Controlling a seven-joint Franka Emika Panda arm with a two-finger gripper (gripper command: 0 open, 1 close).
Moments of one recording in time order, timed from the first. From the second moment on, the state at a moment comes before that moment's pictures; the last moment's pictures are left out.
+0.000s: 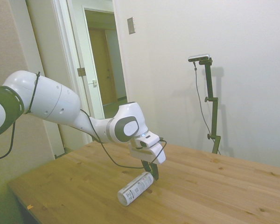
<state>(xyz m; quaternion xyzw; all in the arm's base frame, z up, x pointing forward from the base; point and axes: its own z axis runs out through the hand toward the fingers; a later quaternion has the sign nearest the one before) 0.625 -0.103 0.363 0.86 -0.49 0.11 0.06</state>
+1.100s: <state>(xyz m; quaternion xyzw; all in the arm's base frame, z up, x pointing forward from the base) 0.620 0.012 0.517 0.71 -0.50 0.50 -0.01</state>
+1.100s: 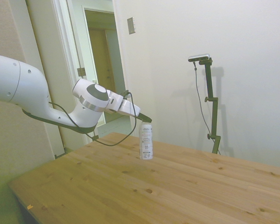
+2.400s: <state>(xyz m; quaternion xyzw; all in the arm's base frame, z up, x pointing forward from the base) 0.674 0.061 0.453 0.65 -0.49 0.57 -0.10</state>
